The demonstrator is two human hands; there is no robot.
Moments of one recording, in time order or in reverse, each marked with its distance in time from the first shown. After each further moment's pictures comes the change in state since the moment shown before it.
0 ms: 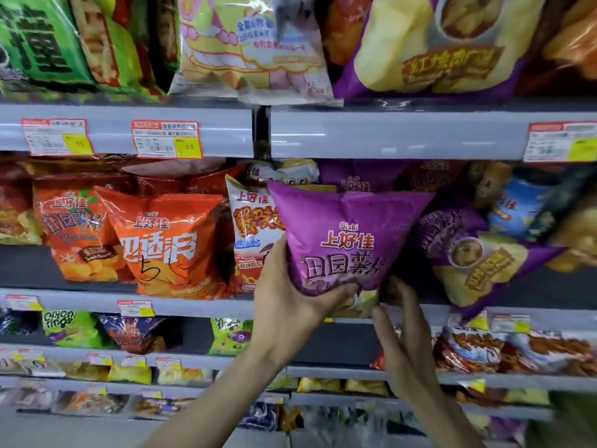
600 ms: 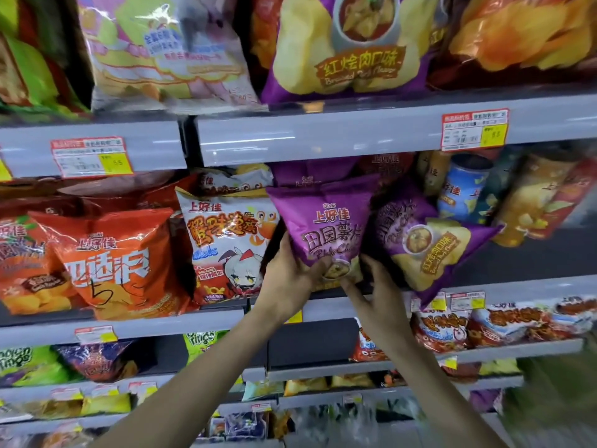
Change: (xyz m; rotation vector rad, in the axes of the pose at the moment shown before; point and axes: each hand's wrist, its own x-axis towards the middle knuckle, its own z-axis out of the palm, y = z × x) left_hand 0.045 -0.022 0.065 0.205 -0.315 -0.104; right_hand 0.050 0.052 -0.029 -0.242 0.040 0.023
